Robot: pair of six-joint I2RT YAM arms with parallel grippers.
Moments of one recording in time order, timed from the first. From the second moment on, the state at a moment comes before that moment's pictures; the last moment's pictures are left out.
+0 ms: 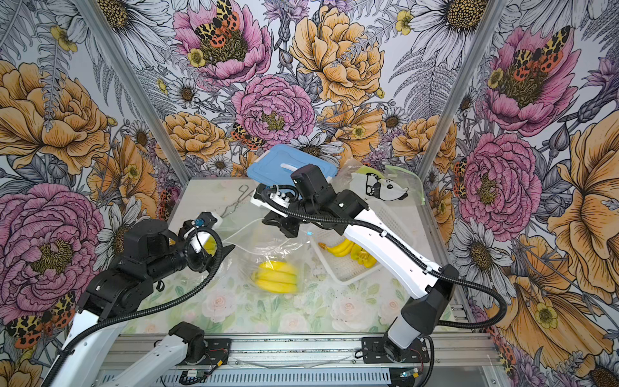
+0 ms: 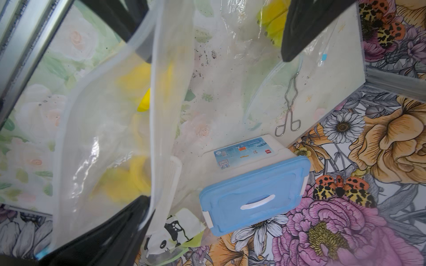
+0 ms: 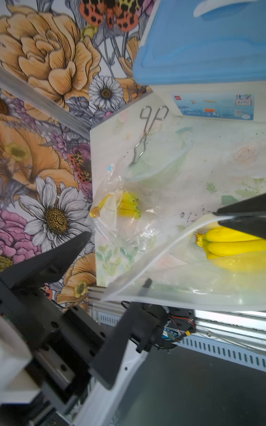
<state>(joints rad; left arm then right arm) -0.34 0.73 1.16 -0.92 0.16 0.32 0.78 1.65 1.91 -0.83 -0.47 -0.34</state>
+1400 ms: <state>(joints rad) -0.30 0.76 0.97 -0.74 0.17 -0.64 0.88 1.75 1.34 0.17 -0.21 1.02</state>
